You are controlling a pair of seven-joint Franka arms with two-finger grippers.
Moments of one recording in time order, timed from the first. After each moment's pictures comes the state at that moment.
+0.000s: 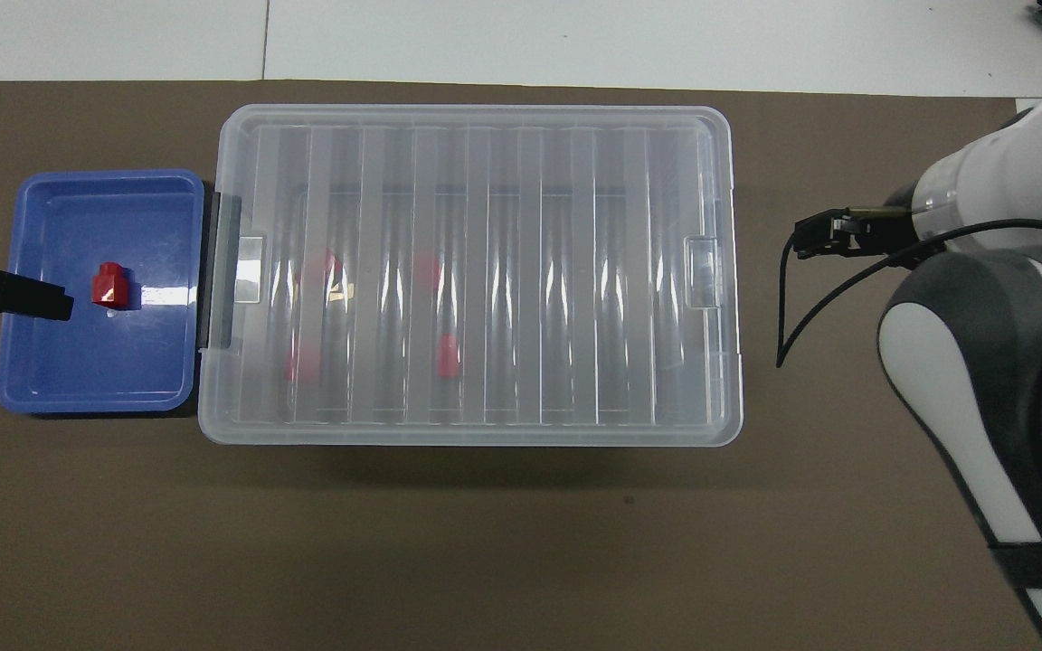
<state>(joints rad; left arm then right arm) 0.09 -0.05 -0.10 -1.67 -0.02 1.64 0.21 0.09 0.12 0.05 -1.68 -0.02 1.89 0.23</state>
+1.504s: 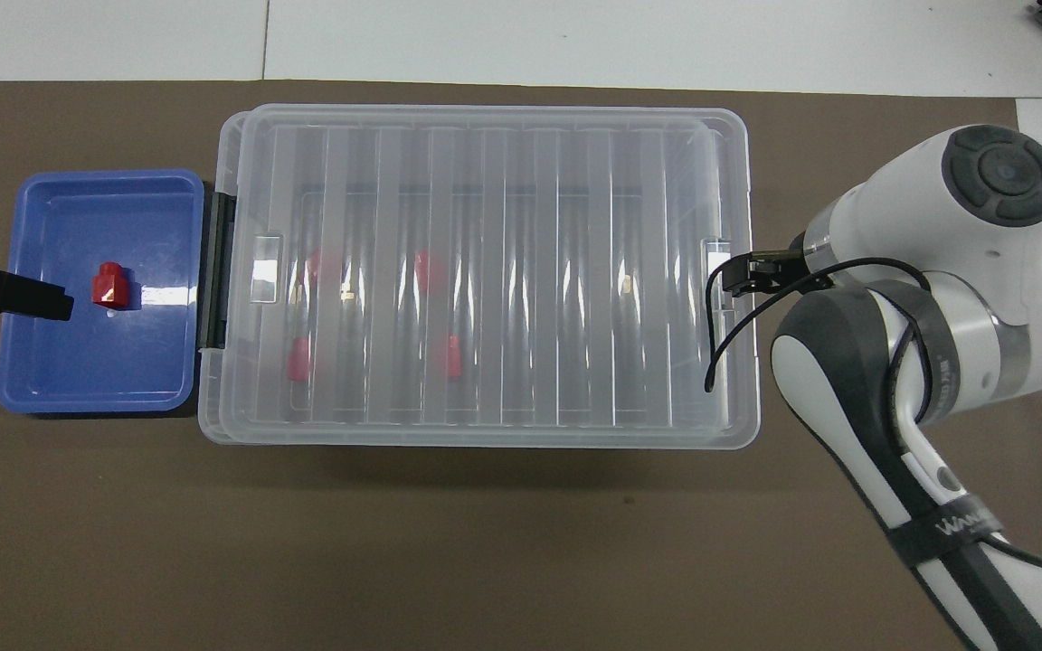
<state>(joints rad) 0.09 -0.05 -0.10 -1.67 -0.02 1.64 0.21 0.13 0.14 0.05 -1.81 -0.04 1.96 0.23</state>
